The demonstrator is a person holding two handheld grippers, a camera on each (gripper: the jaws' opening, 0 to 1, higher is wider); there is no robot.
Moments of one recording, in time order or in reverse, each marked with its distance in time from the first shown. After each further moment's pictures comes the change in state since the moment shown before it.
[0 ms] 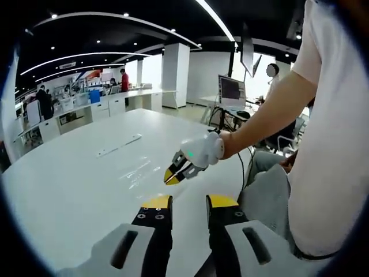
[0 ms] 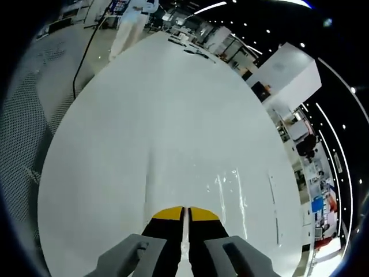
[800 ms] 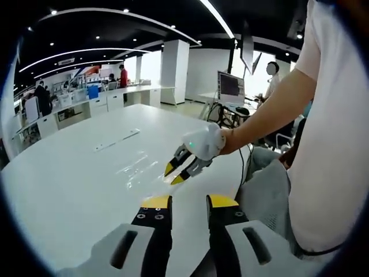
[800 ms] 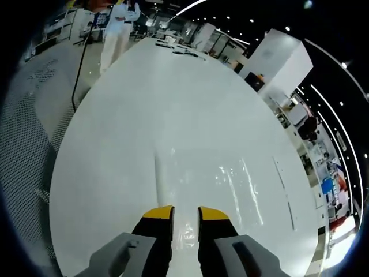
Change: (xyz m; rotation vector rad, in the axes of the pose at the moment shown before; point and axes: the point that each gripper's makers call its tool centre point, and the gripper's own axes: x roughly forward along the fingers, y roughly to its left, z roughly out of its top) left arm 0.004 -0.002 -0.013 -0.012 0.026 -0.013; right arm -0.006 0.014 -0.006 0.154 -0.020 0.030
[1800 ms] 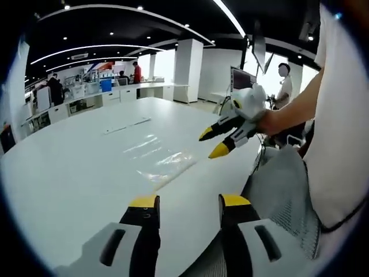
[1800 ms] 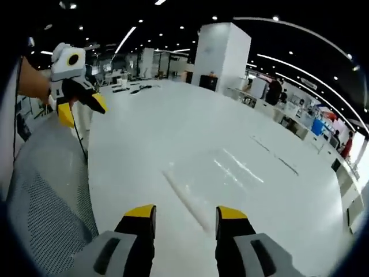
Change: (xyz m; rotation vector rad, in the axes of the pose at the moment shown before) left arm -0.001 0.013 -0.068 -0.058 -0.003 0.104; right arm -0.083 0.030 -0.004 0.509 -0.207 -0.095
